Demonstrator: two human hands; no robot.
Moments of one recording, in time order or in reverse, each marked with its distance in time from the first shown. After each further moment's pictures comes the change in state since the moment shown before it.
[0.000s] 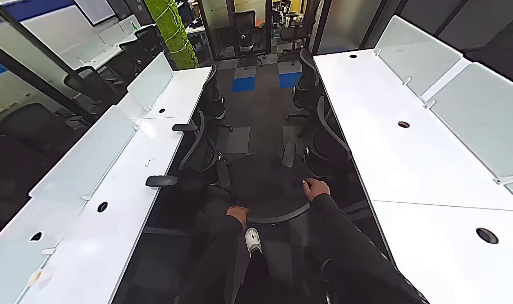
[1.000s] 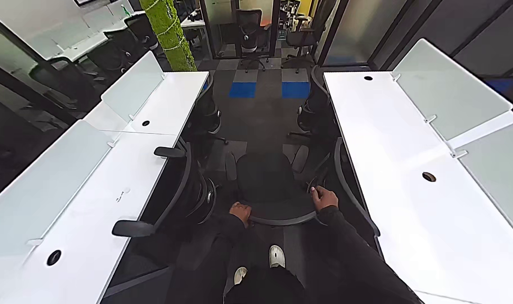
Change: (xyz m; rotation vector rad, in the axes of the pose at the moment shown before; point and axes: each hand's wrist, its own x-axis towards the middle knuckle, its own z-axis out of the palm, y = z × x) left_hand 0.261 -0.055 -0.211 -0.077 0.080 0.131; right_hand 0.305 -0.011 -0.063 0.085 0.190 0.007
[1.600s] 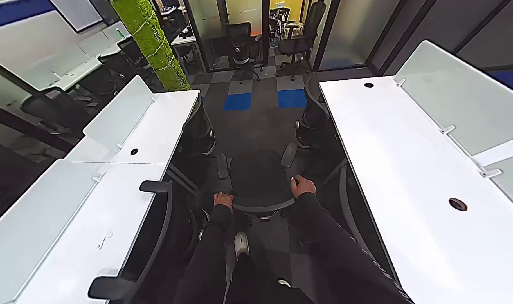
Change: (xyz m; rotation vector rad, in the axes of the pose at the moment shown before) left_hand 0.199 -0.081 -0.150 0.128 0.043 -0.373; right_hand 0.238 -0.084 0.011 -0.072 -0.126 0.096
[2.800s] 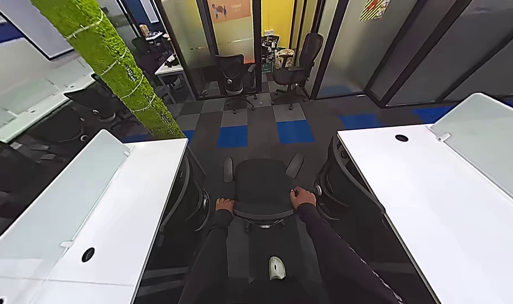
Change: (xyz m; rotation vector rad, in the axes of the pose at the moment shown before) left_hand 0.554 -0.077 -0.338 0.037 0.001 0.081; right_hand 0.564 -0.207 -0.054 -0.042 -0.033 0.157
